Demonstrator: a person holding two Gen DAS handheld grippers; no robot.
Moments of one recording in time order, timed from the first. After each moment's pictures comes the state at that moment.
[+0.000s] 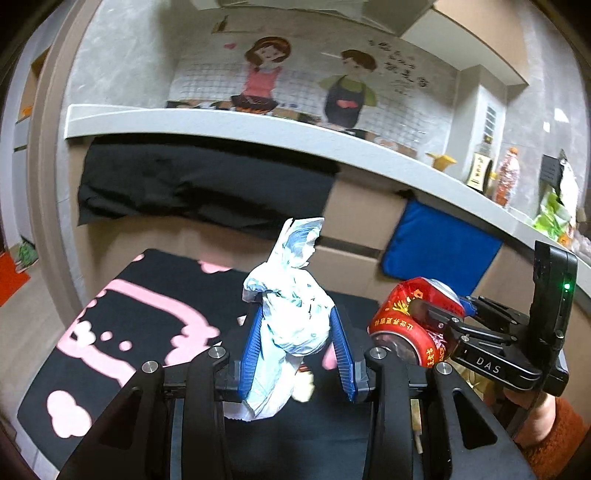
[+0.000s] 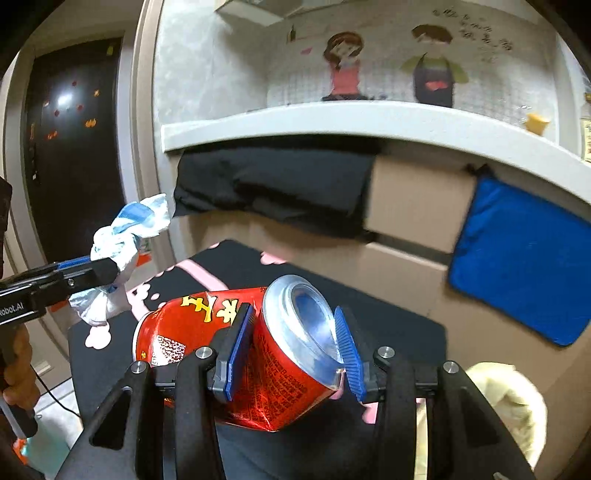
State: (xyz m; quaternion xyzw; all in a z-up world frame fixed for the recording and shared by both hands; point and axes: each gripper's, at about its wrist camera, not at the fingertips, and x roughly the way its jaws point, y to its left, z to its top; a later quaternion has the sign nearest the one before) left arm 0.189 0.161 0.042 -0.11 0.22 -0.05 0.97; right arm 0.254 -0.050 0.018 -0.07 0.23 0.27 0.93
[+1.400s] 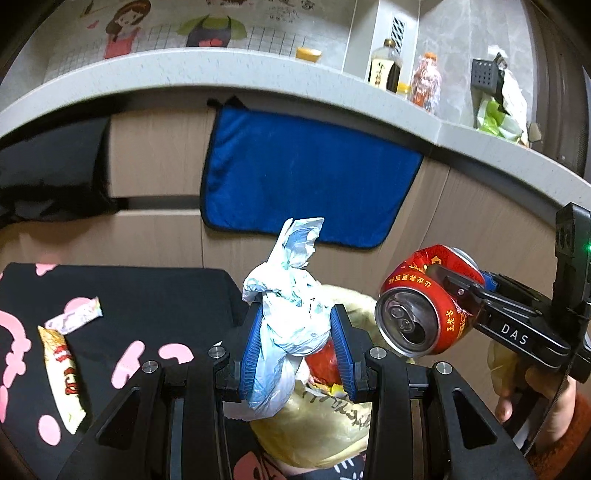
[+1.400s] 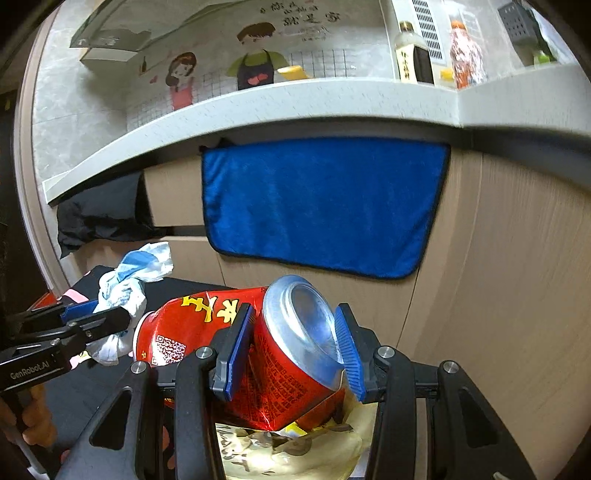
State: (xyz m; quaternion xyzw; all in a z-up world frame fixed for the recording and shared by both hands) left arm 0.294 -0.100 -0.010 -0.05 0.29 -0.20 0.94; right arm 0.266 -0.314 -0.006 0.01 0.24 0.07 0.97
